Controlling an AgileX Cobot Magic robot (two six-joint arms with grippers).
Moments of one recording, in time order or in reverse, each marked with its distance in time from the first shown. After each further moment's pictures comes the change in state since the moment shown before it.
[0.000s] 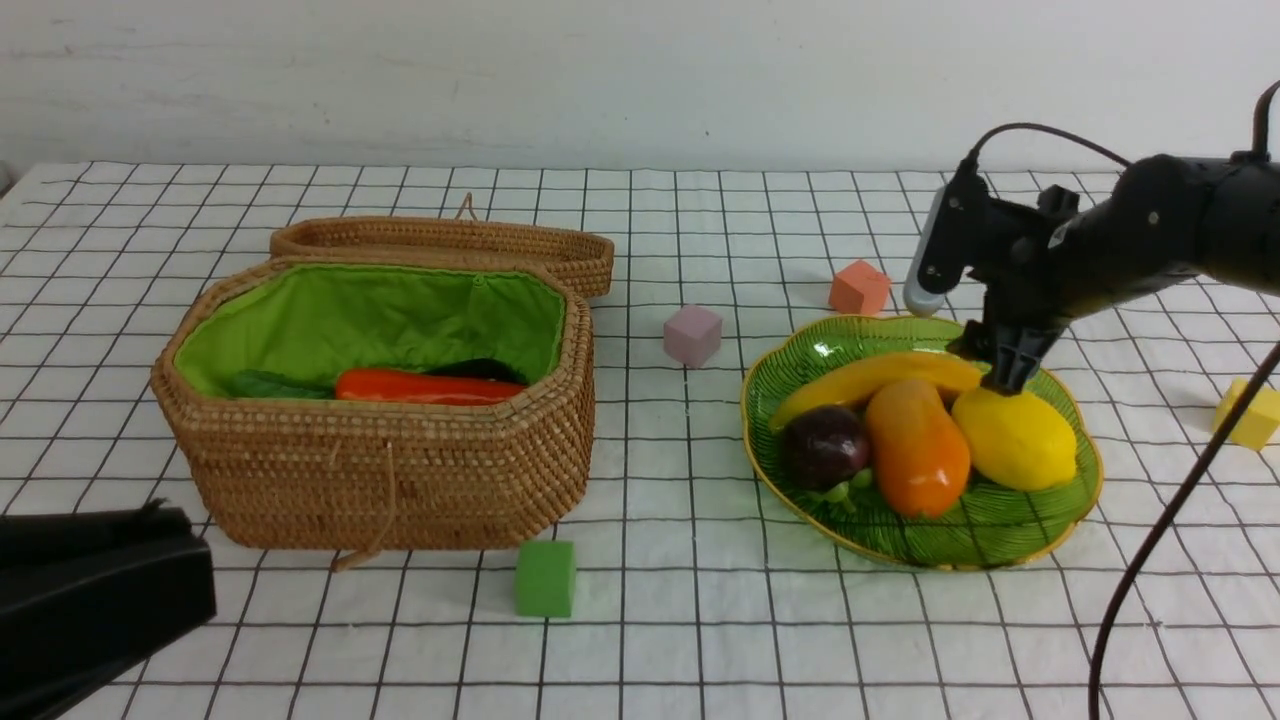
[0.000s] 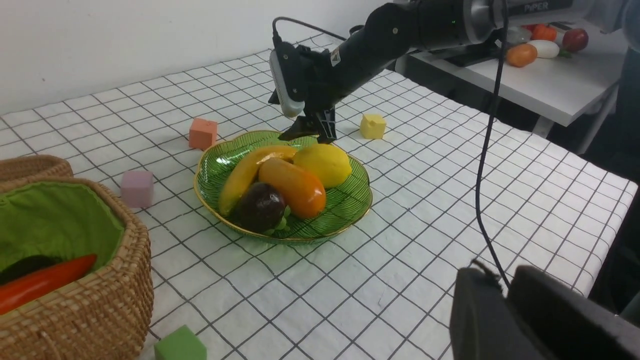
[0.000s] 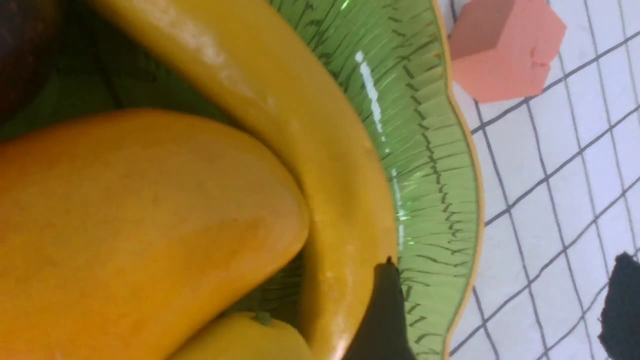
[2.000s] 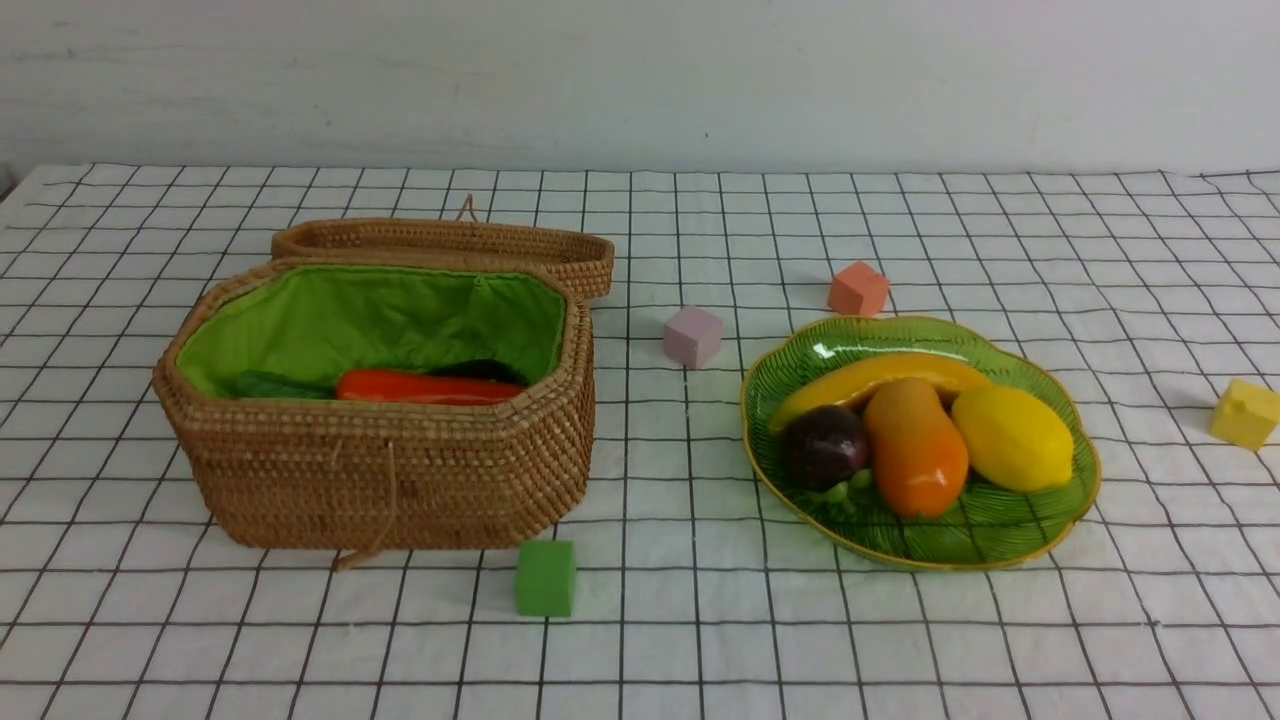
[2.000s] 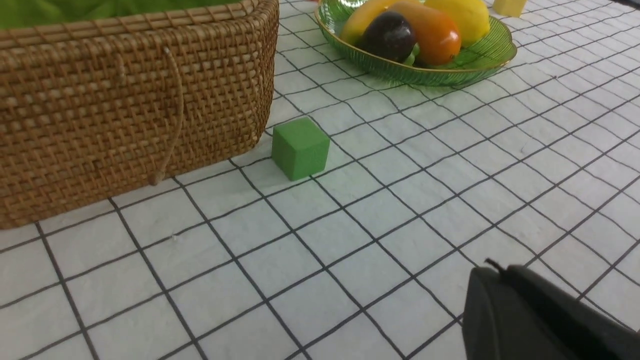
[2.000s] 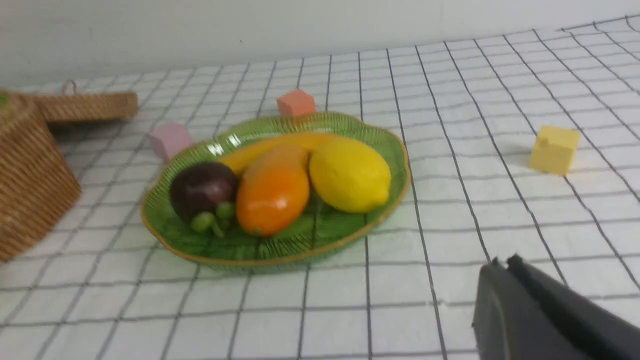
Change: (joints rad) right arm -0.086 -1.907 1.394 -0.059 -0.077 1.210; left arm 0.000 -0.483 0.625 0.333 -0.037 -0.317
